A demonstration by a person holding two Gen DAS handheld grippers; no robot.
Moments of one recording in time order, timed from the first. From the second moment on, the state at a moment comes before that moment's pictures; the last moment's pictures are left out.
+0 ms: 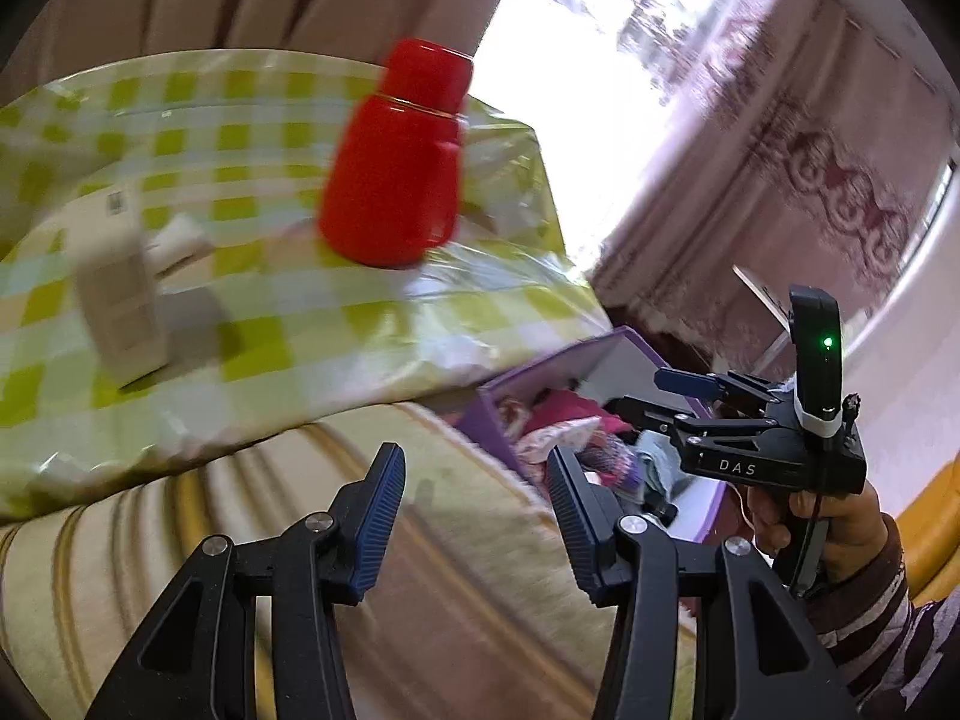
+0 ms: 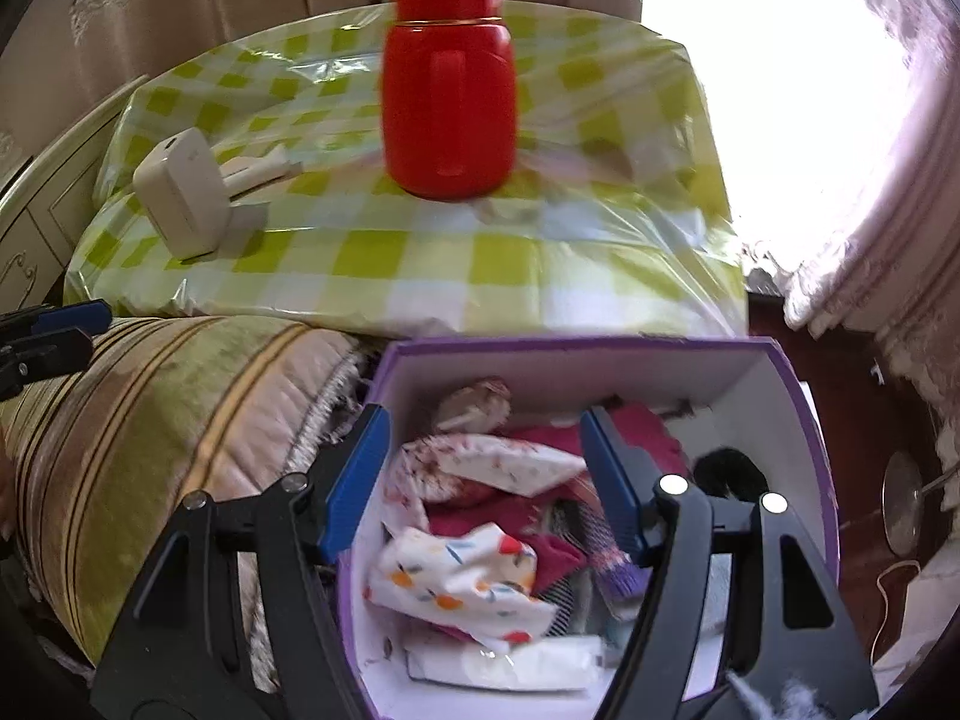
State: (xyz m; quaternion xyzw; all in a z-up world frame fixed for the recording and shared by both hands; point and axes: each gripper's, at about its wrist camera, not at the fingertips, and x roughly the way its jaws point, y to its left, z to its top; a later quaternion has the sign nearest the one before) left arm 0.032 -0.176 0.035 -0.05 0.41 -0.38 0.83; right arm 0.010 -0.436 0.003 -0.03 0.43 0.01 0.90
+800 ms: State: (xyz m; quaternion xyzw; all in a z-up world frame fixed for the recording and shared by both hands) left arm 0.098 -0.008 0.020 -0.18 0.40 -0.20 0.87; right arm 0.115 -0.325 0.013 -0.19 0.37 0.14 0.90
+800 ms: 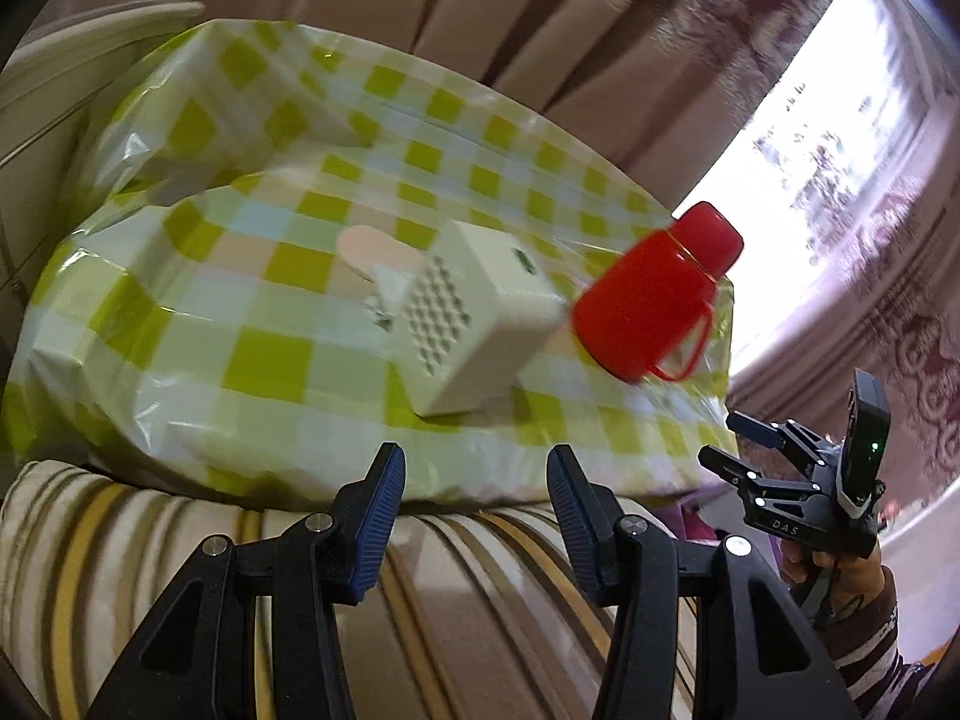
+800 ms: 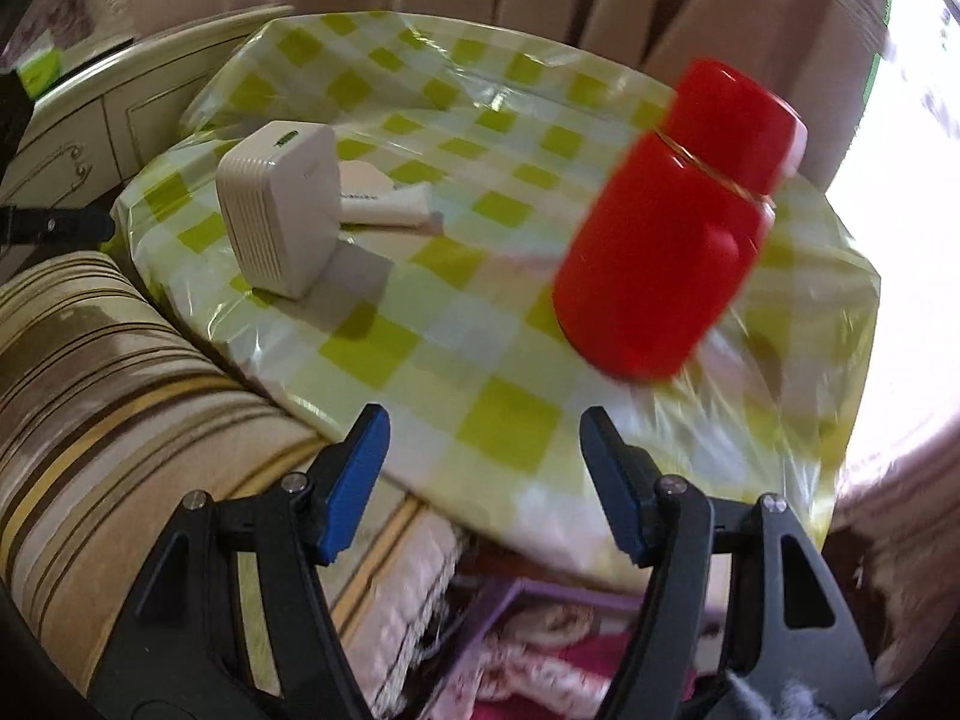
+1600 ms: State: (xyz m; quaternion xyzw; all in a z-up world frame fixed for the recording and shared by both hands) left arm 0.249 0.037 -0.027 -0.33 0.48 -0.18 0.79; right arm 0.241 -0.241 -0.024 -0.31 0.35 0.27 0.85
